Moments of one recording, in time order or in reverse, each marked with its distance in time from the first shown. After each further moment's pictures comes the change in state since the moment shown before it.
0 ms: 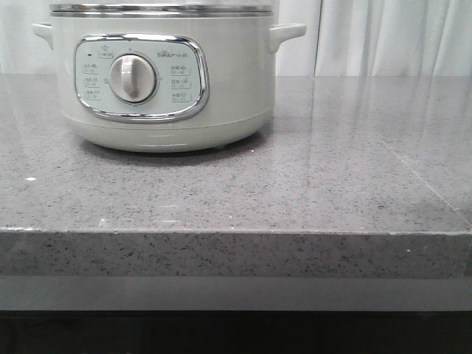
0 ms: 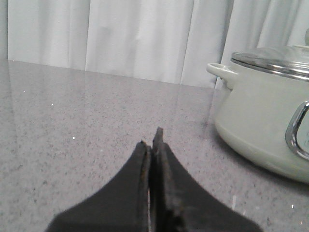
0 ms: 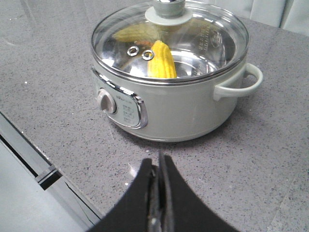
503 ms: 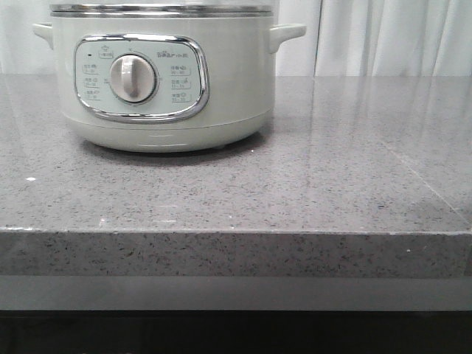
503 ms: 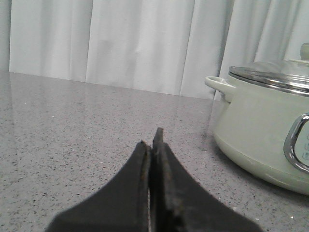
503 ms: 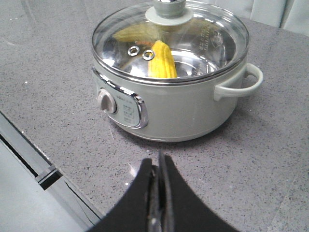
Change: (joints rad) left arm 0.000 0.000 0.000 -0.002 -0.019 0.000; right arm 0.000 0.000 0.000 0.000 0.000 0.000
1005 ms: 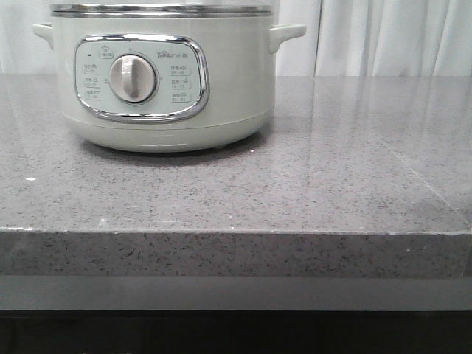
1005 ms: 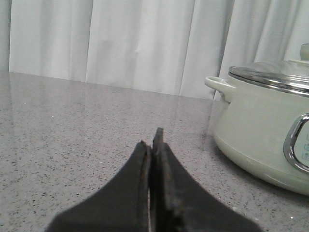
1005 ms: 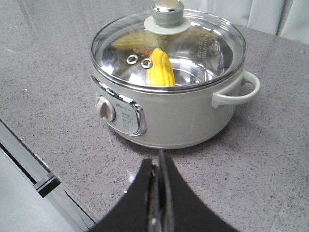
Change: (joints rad) left arm 0.000 0.000 0.000 -0.002 0.000 0.000; right arm -0.002 0.000 0.000 0.000 -0.024 0.000
